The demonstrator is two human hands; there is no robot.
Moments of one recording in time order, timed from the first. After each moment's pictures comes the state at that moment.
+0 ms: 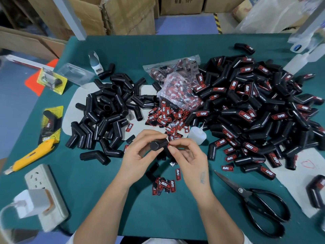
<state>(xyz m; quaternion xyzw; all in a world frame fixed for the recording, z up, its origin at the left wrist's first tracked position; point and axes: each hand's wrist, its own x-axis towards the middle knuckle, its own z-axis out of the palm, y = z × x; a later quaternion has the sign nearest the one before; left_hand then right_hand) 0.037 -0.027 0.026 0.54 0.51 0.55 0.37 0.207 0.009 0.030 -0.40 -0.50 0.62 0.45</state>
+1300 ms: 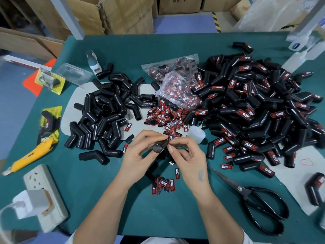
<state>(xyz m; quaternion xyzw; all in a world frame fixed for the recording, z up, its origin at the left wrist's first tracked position) 0.038 -0.025 0.019 0.59 0.52 0.54 0.31 0.207 0.010 0.029 -0.41 -0.51 0.62 0.44</state>
